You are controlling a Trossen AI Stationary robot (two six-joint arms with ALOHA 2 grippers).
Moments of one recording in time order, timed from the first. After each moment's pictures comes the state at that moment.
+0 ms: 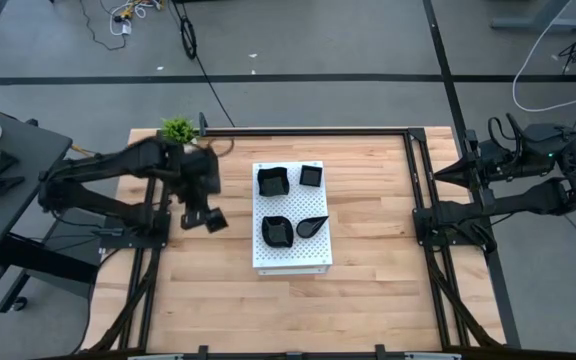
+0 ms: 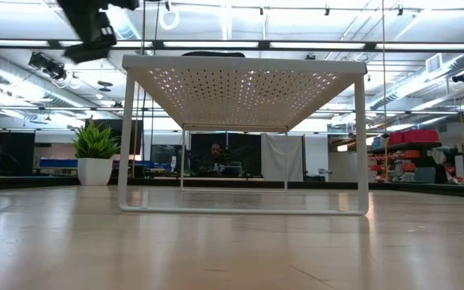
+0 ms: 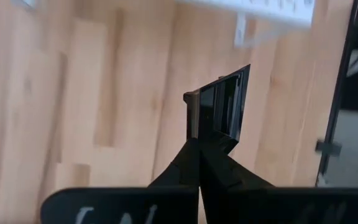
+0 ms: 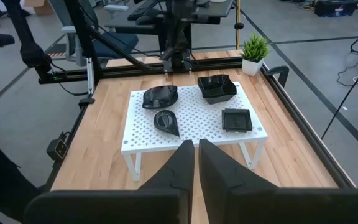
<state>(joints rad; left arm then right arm) 0.13 1.20 1.27 -1.34 0.21 -0.07 0.00 0.55 1.36 -1.20 -0.02 0.07</state>
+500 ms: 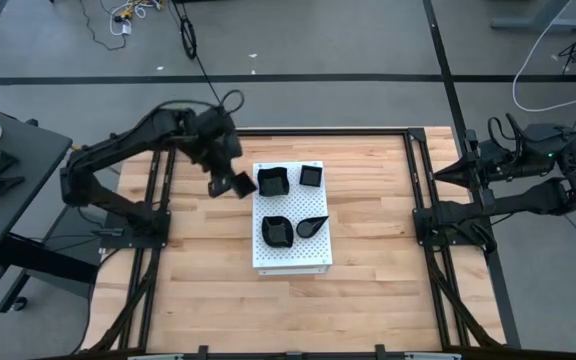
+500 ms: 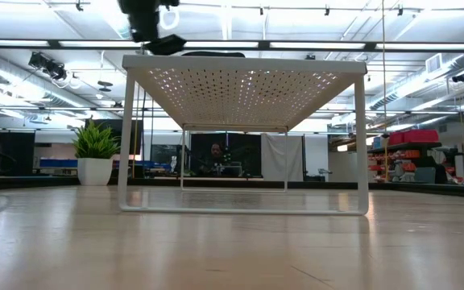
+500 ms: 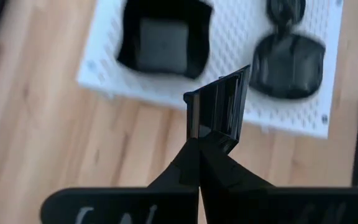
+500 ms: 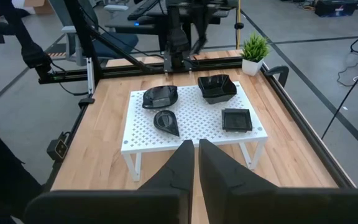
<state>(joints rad) 0.34 1.39 1.56 -1.27 0.19 0.03 0.00 0.55 1.36 -1.20 -0.02 0.07</state>
